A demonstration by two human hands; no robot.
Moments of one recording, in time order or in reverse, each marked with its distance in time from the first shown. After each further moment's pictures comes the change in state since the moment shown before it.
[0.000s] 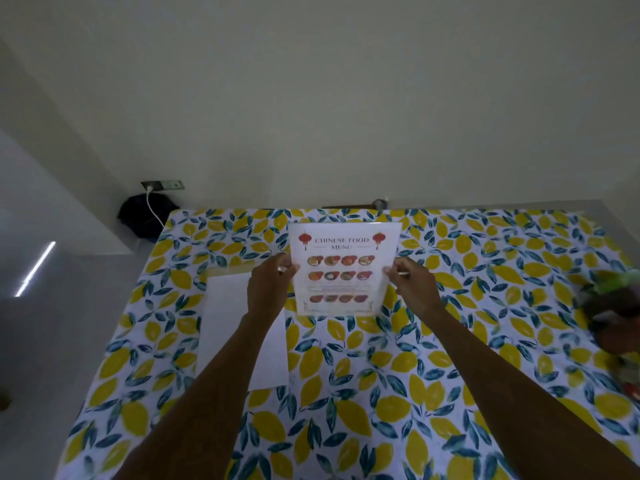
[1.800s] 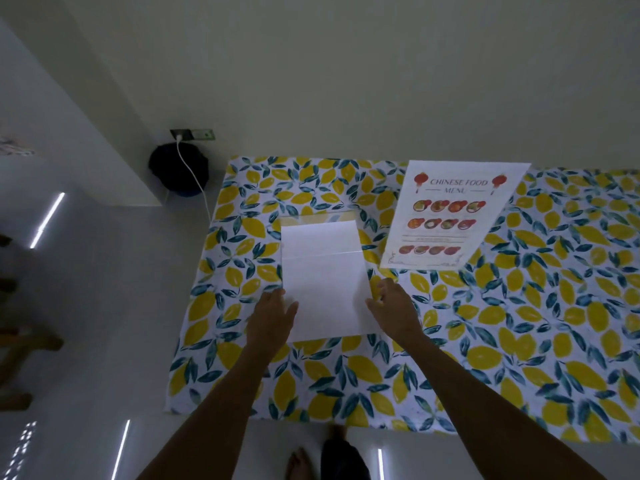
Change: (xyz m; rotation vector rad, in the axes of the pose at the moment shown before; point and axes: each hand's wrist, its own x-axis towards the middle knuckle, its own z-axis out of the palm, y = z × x) left_hand -0.089 -0.246 -0.083 0.192 -0.294 -0.176; right_hand -0.127 -0.035 0.242 -0.323 -0.217 0.192
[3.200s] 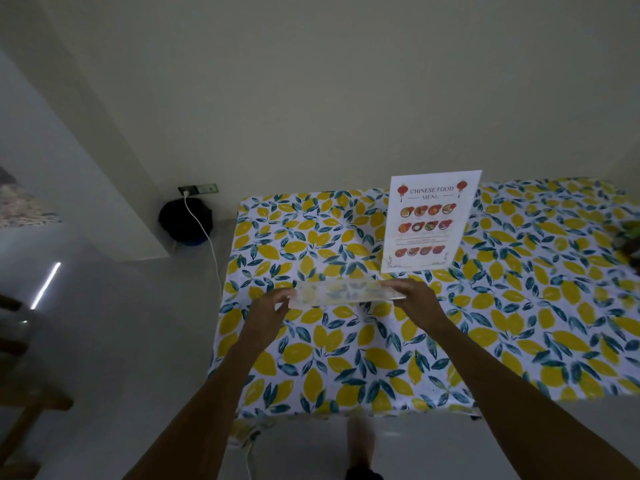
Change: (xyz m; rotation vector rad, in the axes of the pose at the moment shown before) left_hand -0.048 -0.011 -0.101 -0.223 0.002 0.422; right_hand -0.077 -0.021 -0.052 0.291 0.095 -0.246
